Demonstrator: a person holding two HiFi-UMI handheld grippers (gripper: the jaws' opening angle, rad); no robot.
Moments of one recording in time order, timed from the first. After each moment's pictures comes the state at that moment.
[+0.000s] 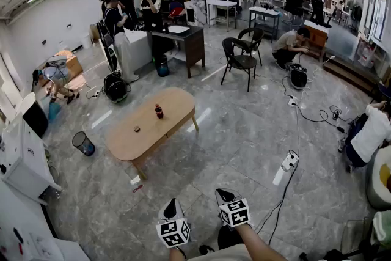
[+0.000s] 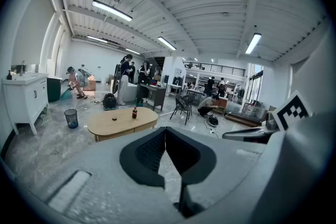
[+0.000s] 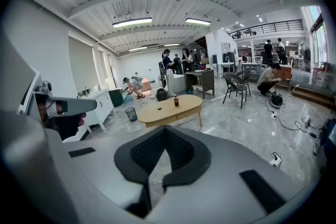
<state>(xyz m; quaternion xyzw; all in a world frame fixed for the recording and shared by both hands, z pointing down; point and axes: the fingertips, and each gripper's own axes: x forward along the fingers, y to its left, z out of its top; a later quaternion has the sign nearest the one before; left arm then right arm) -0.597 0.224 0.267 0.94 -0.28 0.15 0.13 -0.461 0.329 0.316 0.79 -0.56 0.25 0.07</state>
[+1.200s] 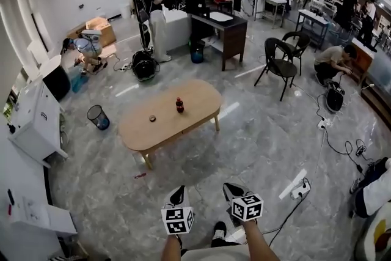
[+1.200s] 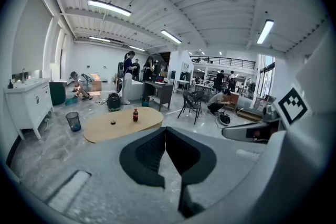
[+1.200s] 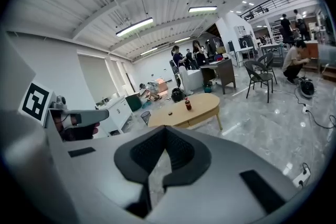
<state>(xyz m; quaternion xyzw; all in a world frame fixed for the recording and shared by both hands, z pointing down) -0.422 0.155 0.272 0.92 -0.32 0.18 0.12 -0.285 0.240 0.317 0.70 -0.65 0.29 0.01</state>
